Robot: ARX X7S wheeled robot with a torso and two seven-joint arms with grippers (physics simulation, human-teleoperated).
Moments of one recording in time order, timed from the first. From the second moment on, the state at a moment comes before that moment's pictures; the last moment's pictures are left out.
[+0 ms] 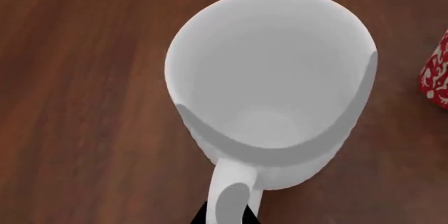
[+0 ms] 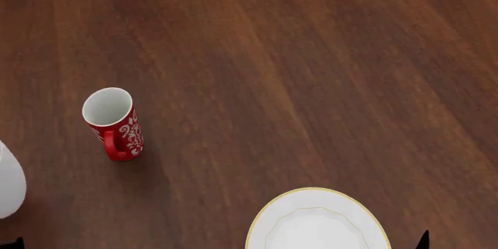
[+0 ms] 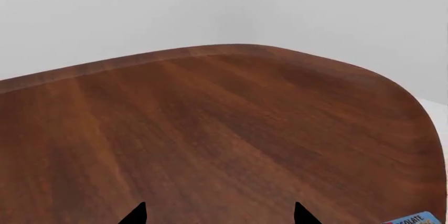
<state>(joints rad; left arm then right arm) -0.26 -0.49 -0.06 0.23 -0.64 -0.89 -0.53 -0.29 0.36 0.19 -0.75 0.52 0.33 0.40</state>
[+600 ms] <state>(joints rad) -0.41 -0.53 -0.03 0.67 -0.81 -1.11 -0.64 -0.27 0.37 0.17 -0.75 0.52 0.35 0.42</state>
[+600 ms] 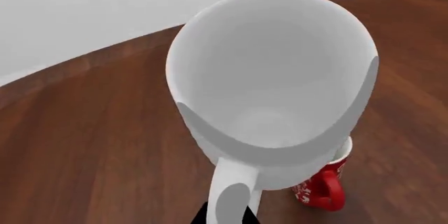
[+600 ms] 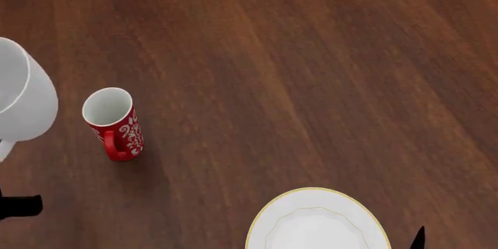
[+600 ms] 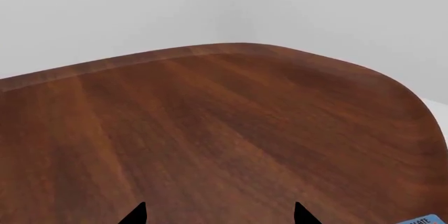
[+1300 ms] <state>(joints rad) -0.68 -0.48 0.40 0.63 -0.81 -1.13 -0.39 -0.23 0.39 0.15 -0.73 0.54 0.36 0.42</state>
